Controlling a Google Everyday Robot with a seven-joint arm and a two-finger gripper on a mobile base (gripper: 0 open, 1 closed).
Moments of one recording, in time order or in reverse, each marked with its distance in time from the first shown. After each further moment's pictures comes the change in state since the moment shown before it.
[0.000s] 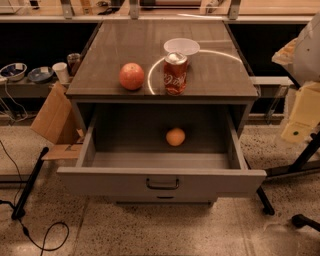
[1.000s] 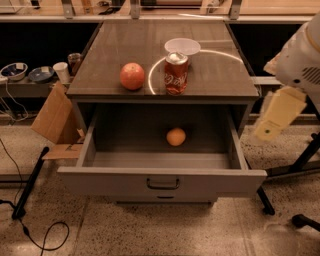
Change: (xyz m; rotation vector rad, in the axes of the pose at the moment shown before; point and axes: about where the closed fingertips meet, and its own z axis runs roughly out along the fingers) arm -0.012 -0.007 0.030 -0.023 -0.068 0.155
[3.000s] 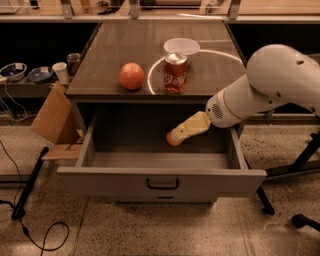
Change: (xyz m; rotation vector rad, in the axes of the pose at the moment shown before) arm -0.066 -0.021 0.193 -0.125 -0.235 0.628
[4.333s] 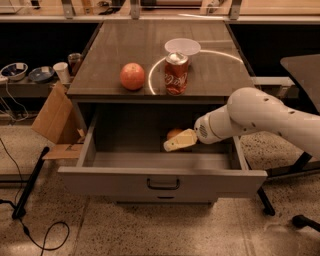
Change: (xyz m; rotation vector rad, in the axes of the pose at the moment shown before) arm 0.011 -0.026 0.097 -0.020 -0.088 0.018
